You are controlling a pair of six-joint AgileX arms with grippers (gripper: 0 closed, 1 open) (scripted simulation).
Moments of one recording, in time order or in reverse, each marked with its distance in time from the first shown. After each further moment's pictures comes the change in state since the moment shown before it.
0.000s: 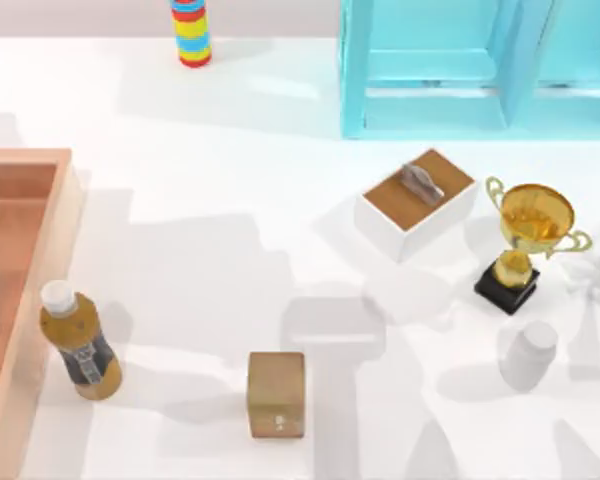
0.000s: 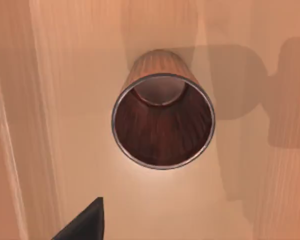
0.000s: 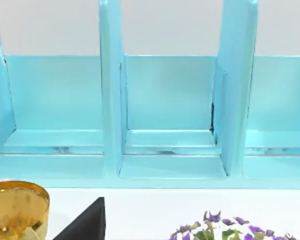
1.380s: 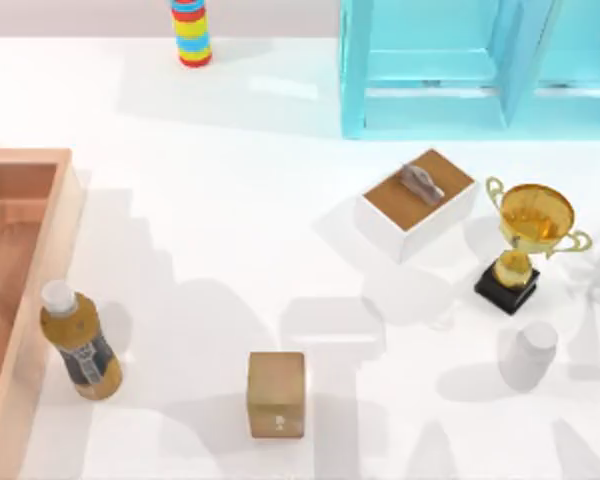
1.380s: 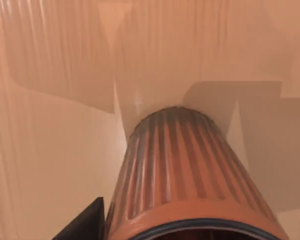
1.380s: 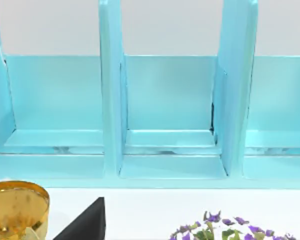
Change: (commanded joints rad) left arm 0.008 0.060 -0.316 0.378 0.000 0.009; right arm 0.000 0.000 0.000 0.000 0.000 0.000
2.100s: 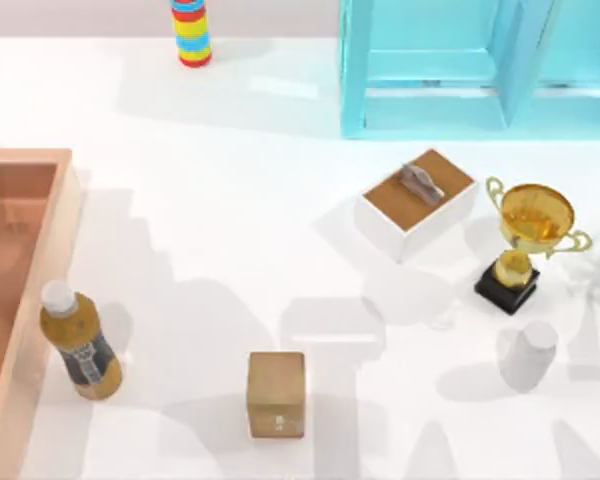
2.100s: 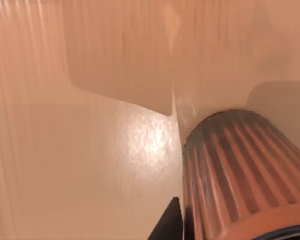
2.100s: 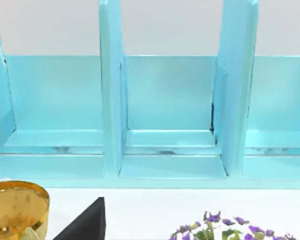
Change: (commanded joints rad) left arm 0.000 0.000 0.000 0.000 0.000 0.000; right arm 0.000 0.000 0.000 0.000 0.000 0.000
